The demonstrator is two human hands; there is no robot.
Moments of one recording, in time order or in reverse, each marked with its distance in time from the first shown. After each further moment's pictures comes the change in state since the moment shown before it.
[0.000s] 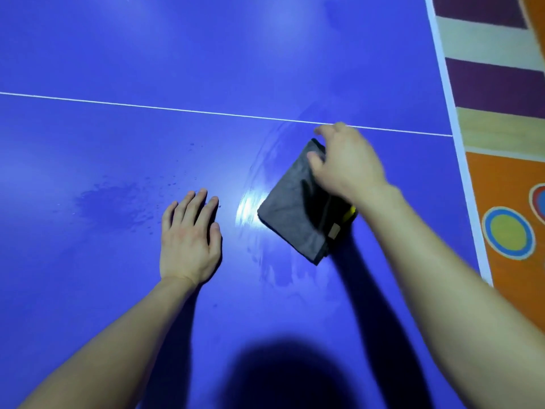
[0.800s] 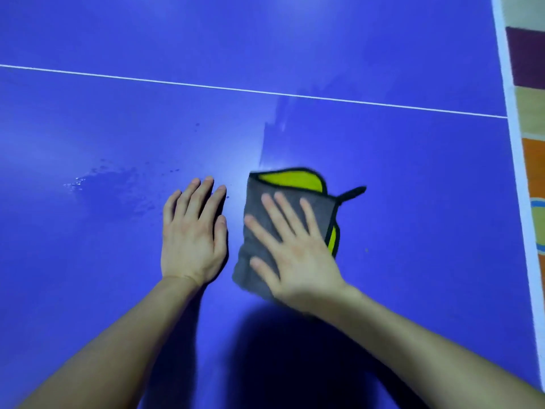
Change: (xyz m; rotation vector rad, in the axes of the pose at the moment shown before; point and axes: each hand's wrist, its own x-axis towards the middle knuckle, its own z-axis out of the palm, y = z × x) left_hand 0.002 -0.002 0.000 -0.009 0.014 0.019; right_hand -0.118 -0.052 0.123 -0.036 -0.042 -0.553
